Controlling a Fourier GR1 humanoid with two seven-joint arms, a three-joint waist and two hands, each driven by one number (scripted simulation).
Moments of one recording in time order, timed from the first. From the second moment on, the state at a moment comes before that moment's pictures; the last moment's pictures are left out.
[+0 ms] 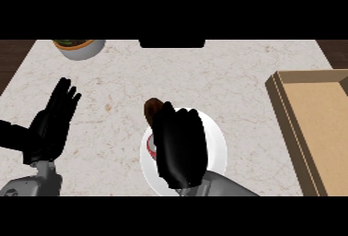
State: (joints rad) left arm -0.10 0.15 0.08 -1.66 0.15 0.10 0.22; right arm -0.62 -0.01 0.77 -1.66 1.07 0.08 1.04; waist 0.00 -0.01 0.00
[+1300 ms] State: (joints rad) left arm -0.10 0.14 0.08 -1.68 0.14 0.10 0.23; right arm -0.49 -0.30 0.06 -1.88 1.15 0.17 0.89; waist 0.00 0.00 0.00
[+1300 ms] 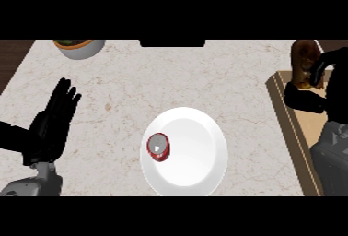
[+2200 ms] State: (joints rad) left arm -0.10 0.13 0.07 -1.67 0.13 0.10 0.22; right arm -0.38 -0.50 -0.14 -1.35 1.04 0.23 0.56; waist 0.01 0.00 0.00
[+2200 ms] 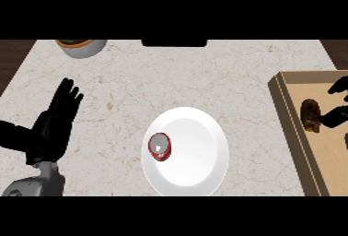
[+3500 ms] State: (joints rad) left arm -0.12 0.12 0.09 -1.64 0.13 0.10 0.22; right arm -0.39 -0.35 -0.63 -1.50 0.33 -0.19 0.17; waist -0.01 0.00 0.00
